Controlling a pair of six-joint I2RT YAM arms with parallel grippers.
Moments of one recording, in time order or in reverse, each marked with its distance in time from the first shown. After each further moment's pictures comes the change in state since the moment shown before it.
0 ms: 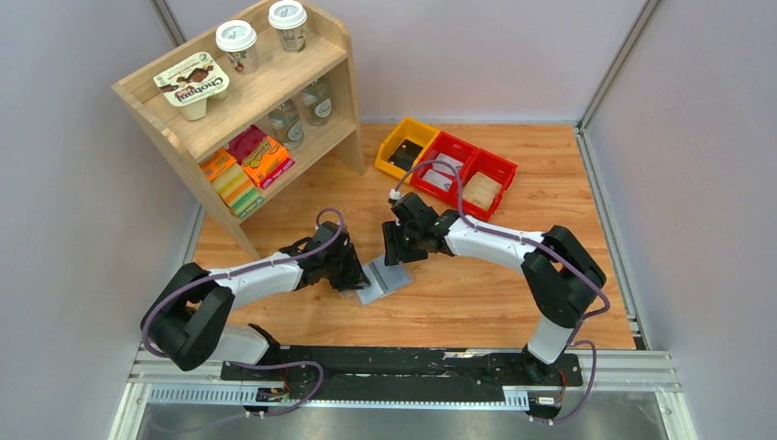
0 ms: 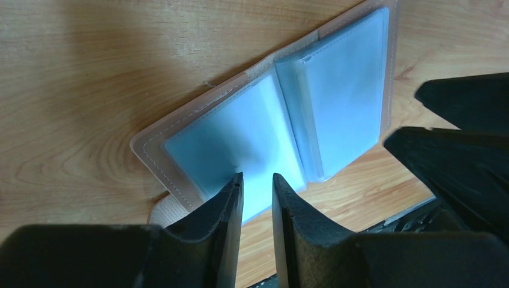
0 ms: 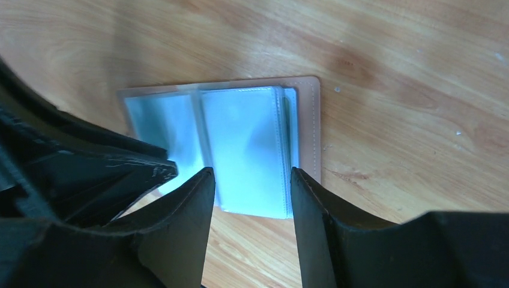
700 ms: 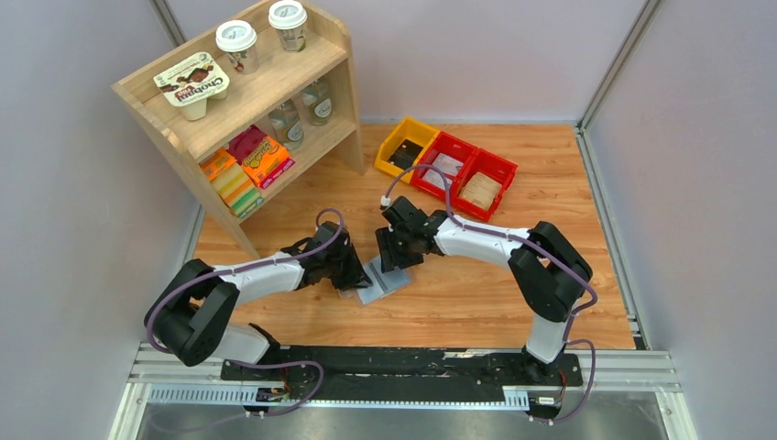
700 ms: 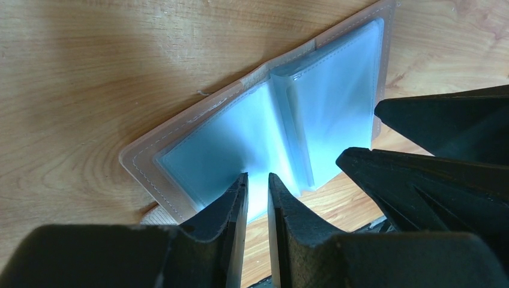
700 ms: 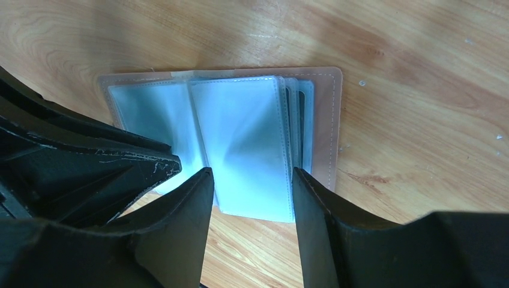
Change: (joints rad) left arm 0.006 0.032 -0.011 0.061 0.023 -0.053; right arm 0.038 0.090 0.053 -0.066 -0.007 -0.019
